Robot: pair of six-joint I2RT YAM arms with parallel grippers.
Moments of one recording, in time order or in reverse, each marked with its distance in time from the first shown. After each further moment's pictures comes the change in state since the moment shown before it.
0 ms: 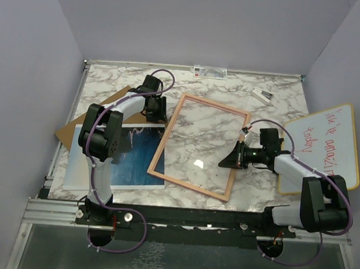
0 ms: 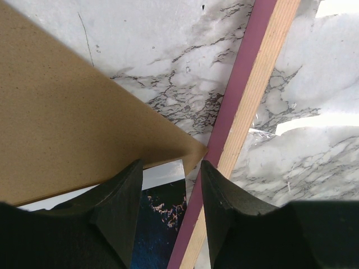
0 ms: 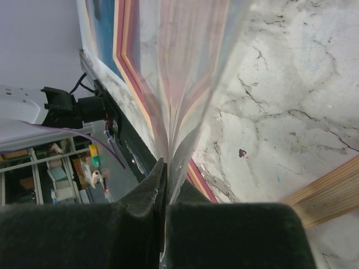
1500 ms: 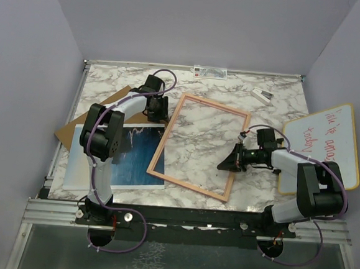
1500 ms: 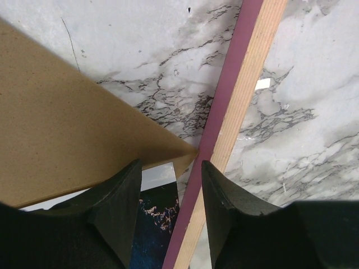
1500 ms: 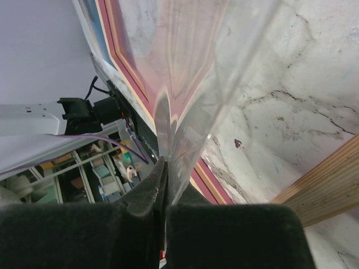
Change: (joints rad) left arm -0.013 0.009 0.014 0.000 0.000 -0.008; right arm -0.006 0.130 0.027 -0.045 -0.034 0.102
